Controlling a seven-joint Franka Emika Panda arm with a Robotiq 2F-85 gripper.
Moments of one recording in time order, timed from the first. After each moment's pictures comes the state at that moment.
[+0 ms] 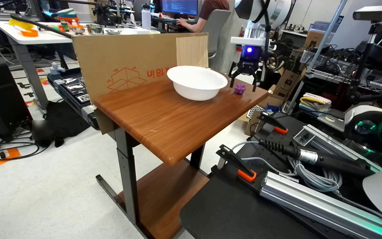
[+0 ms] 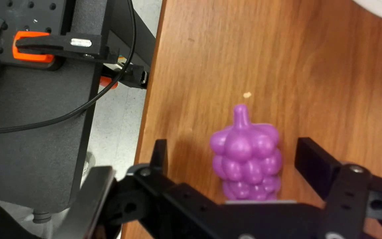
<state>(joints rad) -0.20 0.59 -0.26 -1.94 0.42 2.09 0.65</state>
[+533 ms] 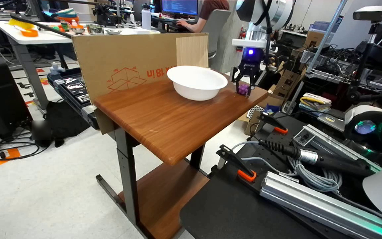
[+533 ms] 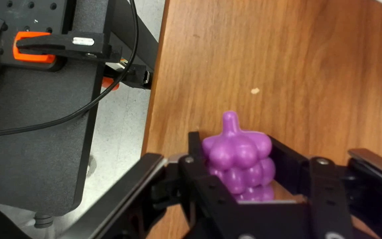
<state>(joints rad) -0.22 0.59 -0.25 -1.95 0.42 2.10 0.64</state>
